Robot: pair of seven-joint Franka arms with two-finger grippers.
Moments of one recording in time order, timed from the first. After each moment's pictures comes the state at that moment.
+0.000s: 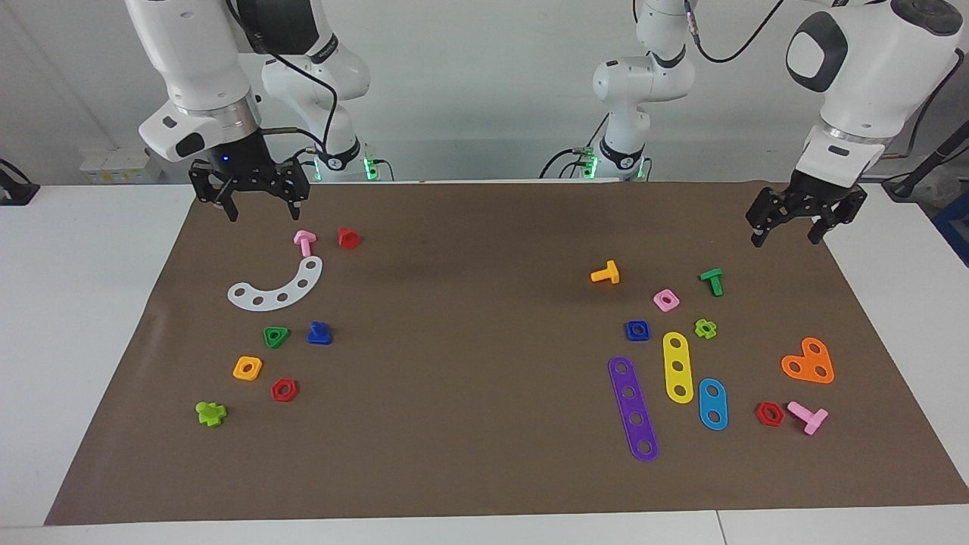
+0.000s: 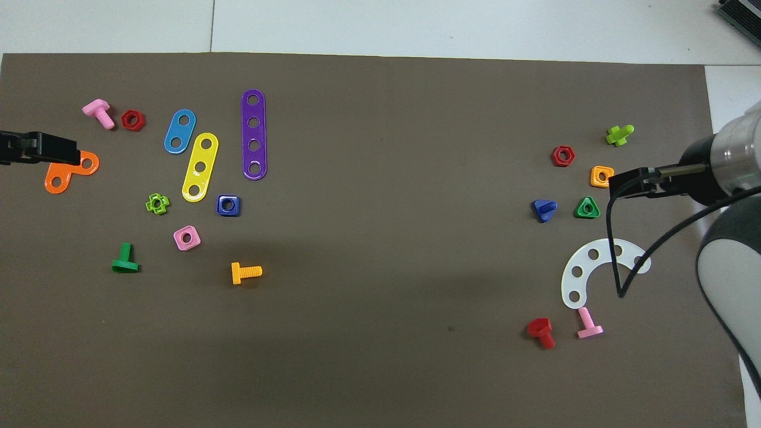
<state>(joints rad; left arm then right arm) 0.01 0.03 -0.01 -1.62 0.03 1.79 0.05 0.07 -0.02 0.03 -1.63 -0.05 1.65 0.06</state>
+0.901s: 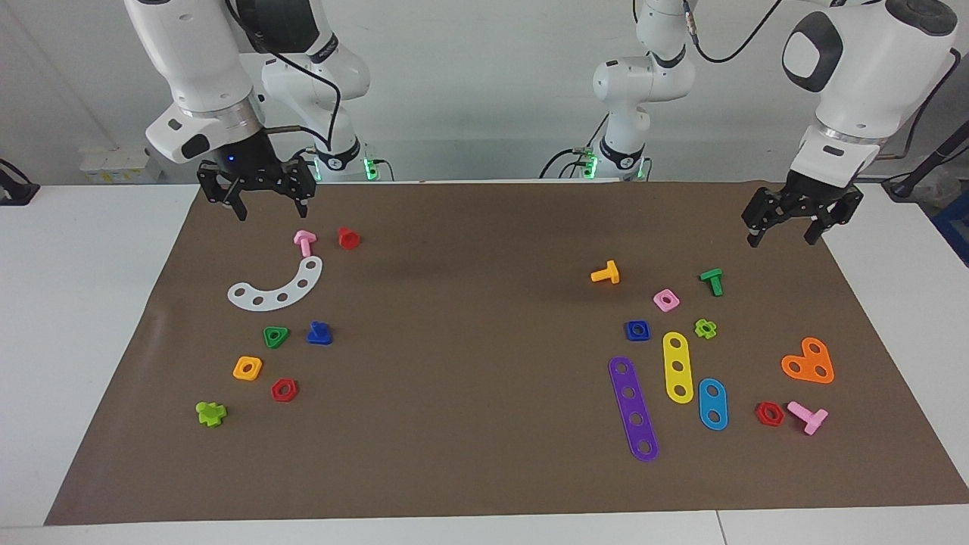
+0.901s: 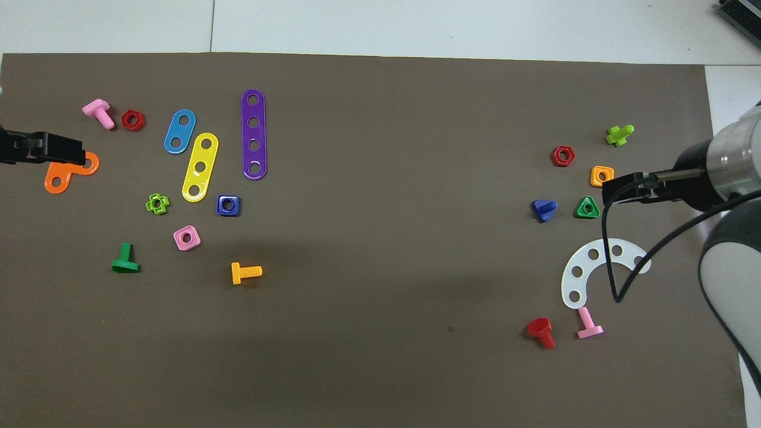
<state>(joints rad) 0.00 0.03 -0.02 -1.62 0.03 1.79 0.05 0.07 -0.03 0.03 -1.65 -0.01 1.65 0.06</state>
